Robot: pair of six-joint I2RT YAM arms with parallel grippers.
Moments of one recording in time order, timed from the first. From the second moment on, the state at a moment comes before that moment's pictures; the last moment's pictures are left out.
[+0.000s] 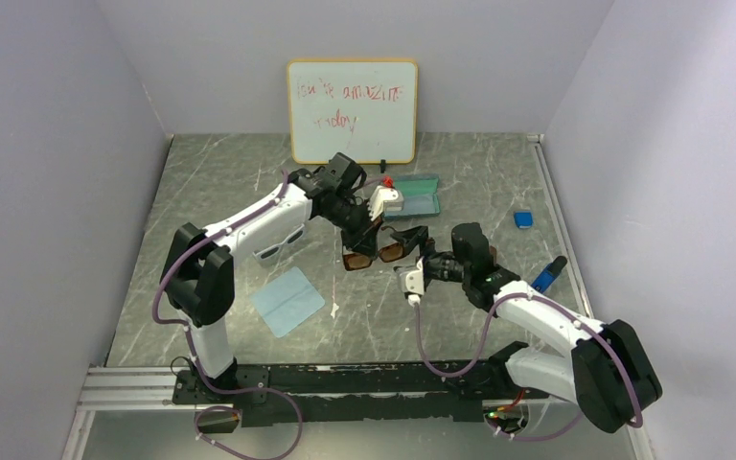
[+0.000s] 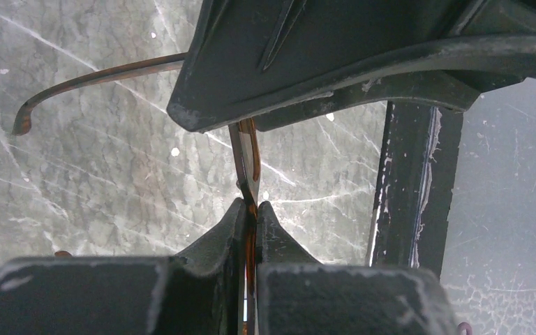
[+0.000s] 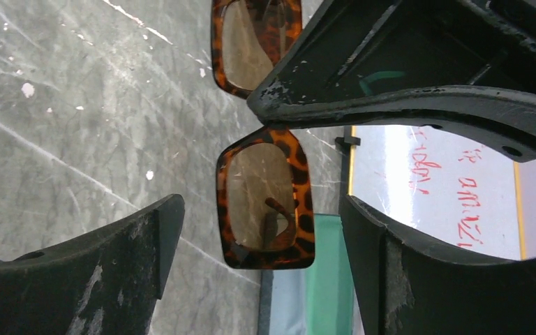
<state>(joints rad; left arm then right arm) -0.67 1.81 1.54 -0.80 0.74 0.40 0.50 1.10 0.46 0.19 -0.71 -1.34</state>
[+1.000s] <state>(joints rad) -0.66 1.83 1.55 -0.82 0.79 0.39 0.52 1.11 0.46 0.16 -0.68 -1.39</state>
